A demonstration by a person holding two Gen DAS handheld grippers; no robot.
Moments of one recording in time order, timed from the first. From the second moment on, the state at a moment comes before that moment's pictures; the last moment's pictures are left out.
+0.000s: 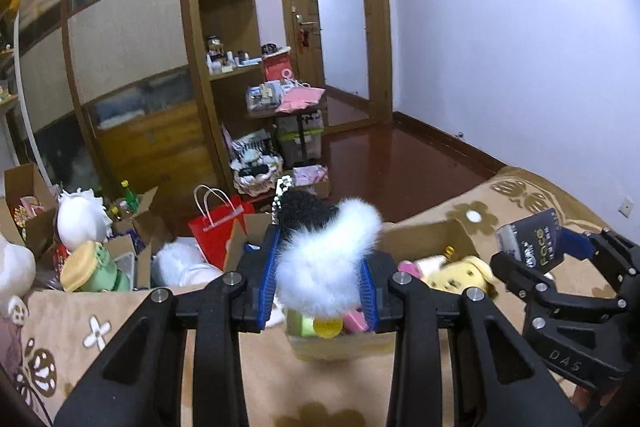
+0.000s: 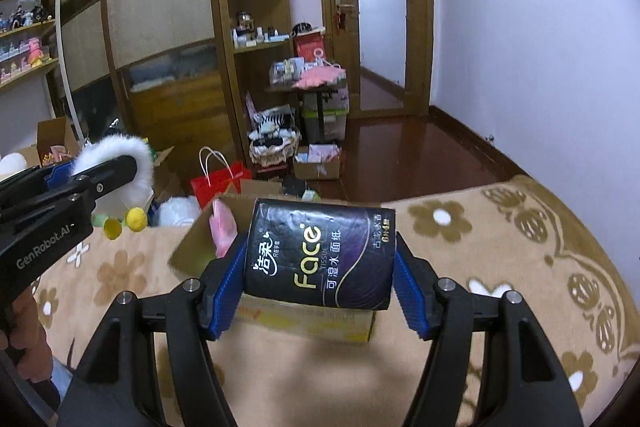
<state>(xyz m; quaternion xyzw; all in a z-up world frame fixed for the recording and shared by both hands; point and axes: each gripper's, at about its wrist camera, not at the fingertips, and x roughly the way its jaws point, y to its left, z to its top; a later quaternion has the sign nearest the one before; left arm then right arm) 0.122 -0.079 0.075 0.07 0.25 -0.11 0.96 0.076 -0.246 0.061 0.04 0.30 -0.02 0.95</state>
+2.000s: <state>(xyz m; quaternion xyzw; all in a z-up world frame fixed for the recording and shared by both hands) 0.110 -0.056 0.060 0.09 0.30 -0.09 0.95 0.071 -0.262 0.077 0.06 0.29 0.01 0.96</state>
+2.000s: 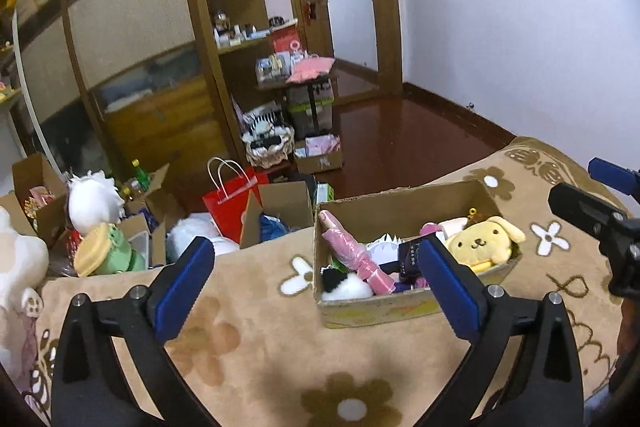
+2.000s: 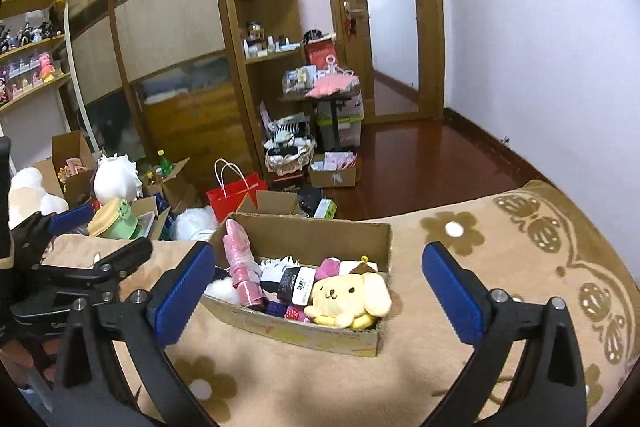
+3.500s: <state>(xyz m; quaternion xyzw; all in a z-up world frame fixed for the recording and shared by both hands) 0.017 -0.039 0.018 0.11 0.27 -0.09 0.95 -0.031 -0.262 0.026 0.05 0.28 -0.05 0.96</state>
